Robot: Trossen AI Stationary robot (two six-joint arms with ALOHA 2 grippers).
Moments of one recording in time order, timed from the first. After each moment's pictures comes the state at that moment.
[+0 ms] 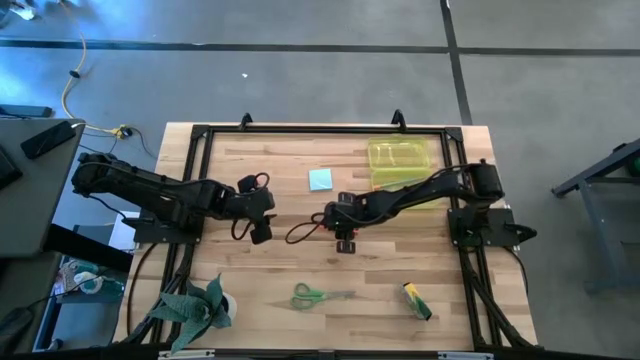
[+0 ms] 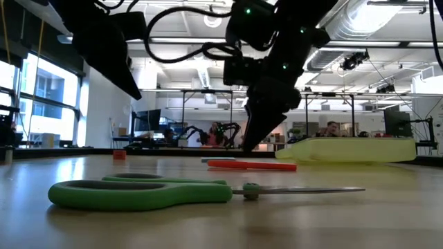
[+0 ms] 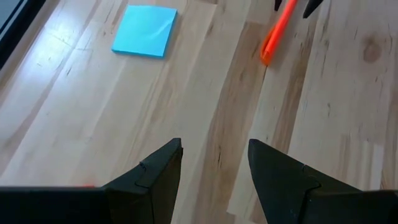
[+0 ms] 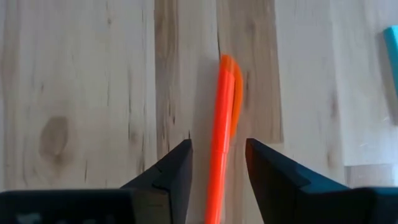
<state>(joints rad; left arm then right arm) -0.03 1.18 0.73 -0.55 -0.38 -0.31 0.07 1.89 1.20 -0.42 0.10 0.06</state>
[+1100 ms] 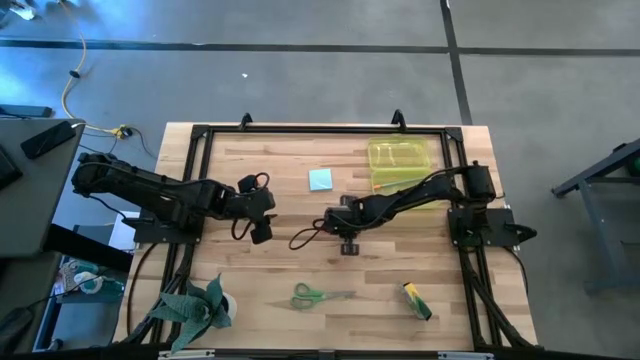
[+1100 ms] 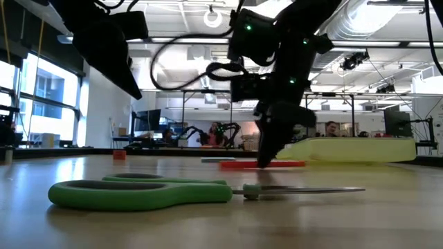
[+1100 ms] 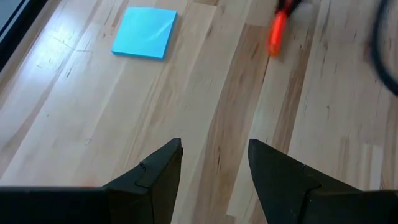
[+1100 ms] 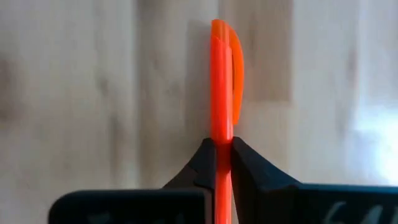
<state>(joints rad) -0.03 1.18 0.73 -0.54 -0.38 -0.31 0.07 1.93 1.19 -0.50 0.14 0.02</state>
